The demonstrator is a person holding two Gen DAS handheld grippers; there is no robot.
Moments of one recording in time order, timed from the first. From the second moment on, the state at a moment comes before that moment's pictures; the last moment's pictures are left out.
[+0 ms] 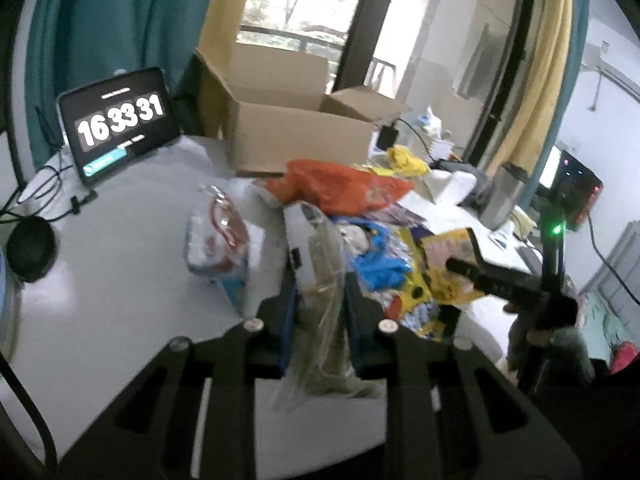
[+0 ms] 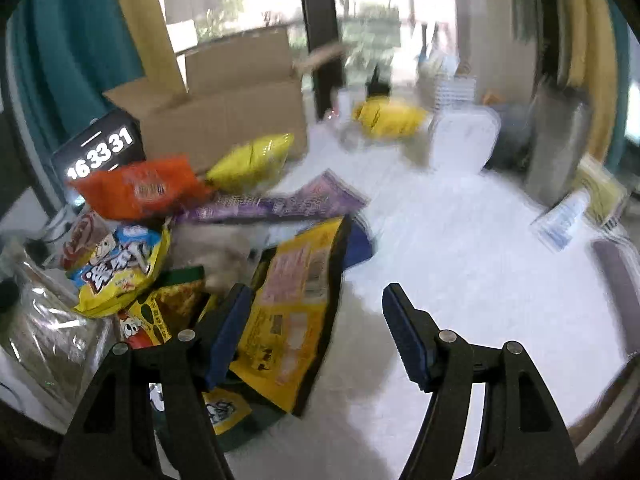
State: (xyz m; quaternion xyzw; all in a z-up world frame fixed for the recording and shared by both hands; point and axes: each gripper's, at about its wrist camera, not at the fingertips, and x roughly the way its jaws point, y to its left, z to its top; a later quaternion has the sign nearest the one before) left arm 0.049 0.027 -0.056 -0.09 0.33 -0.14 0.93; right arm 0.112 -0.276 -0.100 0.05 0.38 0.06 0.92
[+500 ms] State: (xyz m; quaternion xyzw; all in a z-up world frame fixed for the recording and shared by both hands) left arm 0.059 0.047 -0.019 -0.09 0.26 -0.13 0.95; right arm 0.111 -0.244 -0.113 0.00 0.39 0.11 0.91
